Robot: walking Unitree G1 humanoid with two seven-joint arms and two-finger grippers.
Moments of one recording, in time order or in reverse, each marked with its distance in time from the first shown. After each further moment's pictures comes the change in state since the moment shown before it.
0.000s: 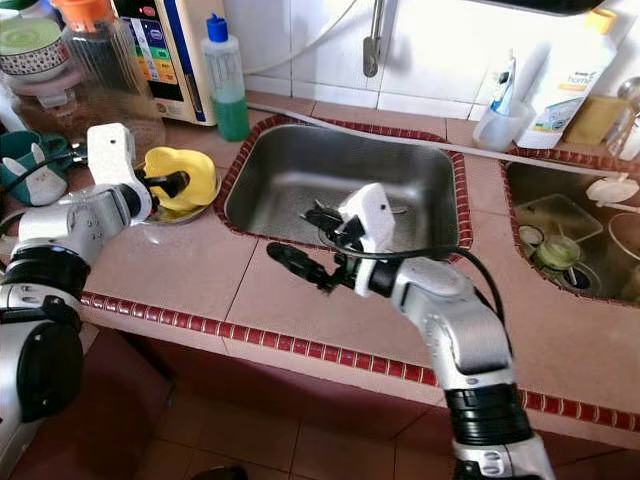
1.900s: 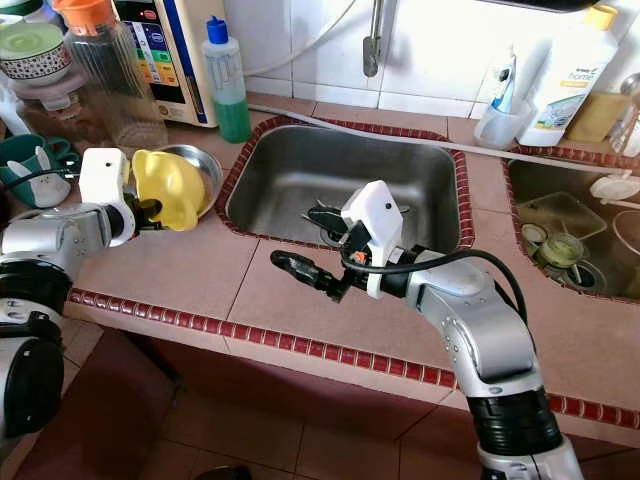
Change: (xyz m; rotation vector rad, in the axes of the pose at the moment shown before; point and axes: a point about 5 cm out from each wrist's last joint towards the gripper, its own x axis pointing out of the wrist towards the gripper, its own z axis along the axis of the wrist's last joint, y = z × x) left arm -0.009 0.030 -0.020 0.128 0.126 0.053; right arm -0.006 0.006 0.011 -0.102 0.039 0.047
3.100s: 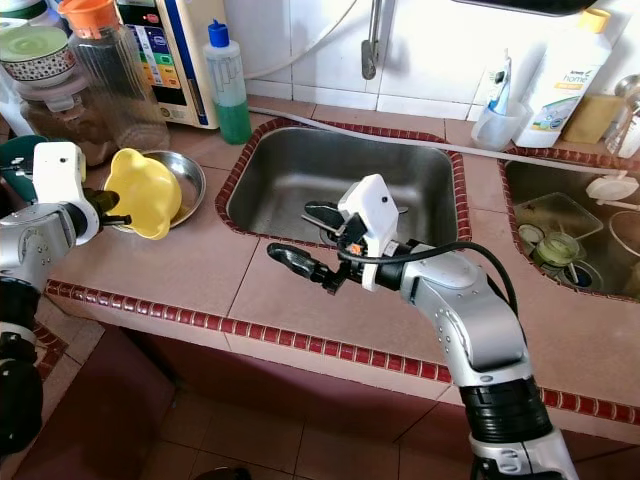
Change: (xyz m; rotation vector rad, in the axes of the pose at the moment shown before) left arm -0.014 0.019 0.004 -0.051 -0.142 0.102; right arm 0.008 -0.004 0.002 0.004 -0.031 -0.005
